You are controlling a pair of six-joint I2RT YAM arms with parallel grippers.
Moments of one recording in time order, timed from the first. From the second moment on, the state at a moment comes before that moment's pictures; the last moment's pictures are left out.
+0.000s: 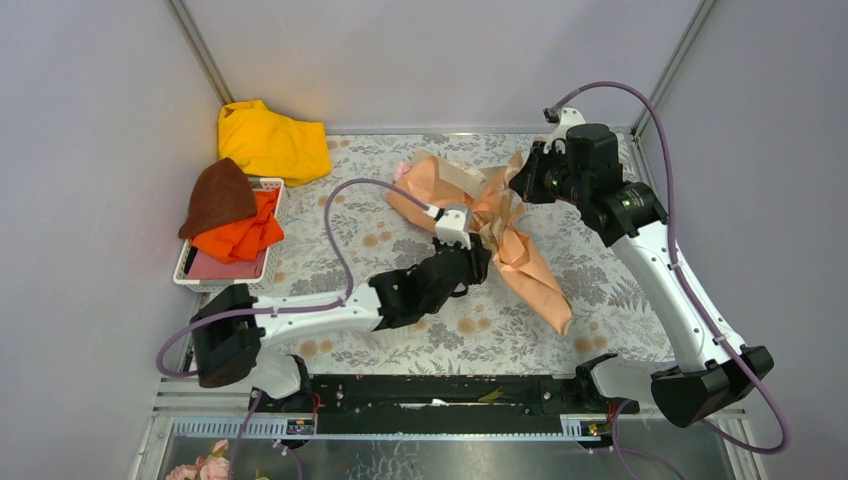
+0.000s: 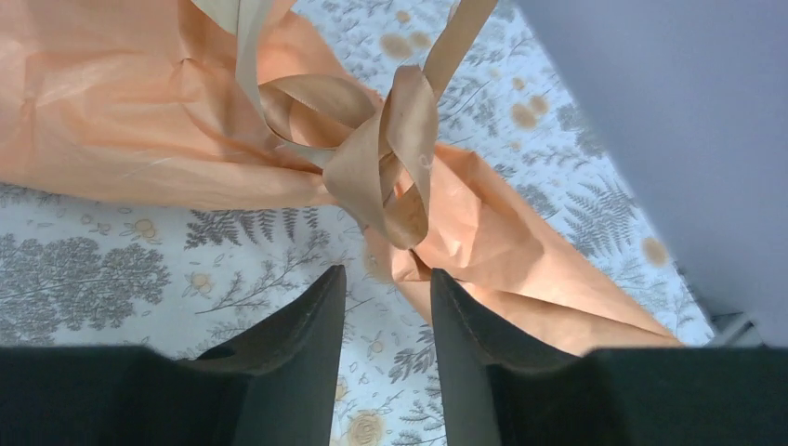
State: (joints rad) left arm -1.16 1.51 1.02 0.10 -0.59 -0.61; right arm 0.40 1.25 1.44 -0.70 -0.13 0.34
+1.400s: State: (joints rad) left arm -1.01 1.62 1.05 0.56 -0.34 -0.37; right arm 0.40 1.19 1.37 -0.67 -0.35 0.35
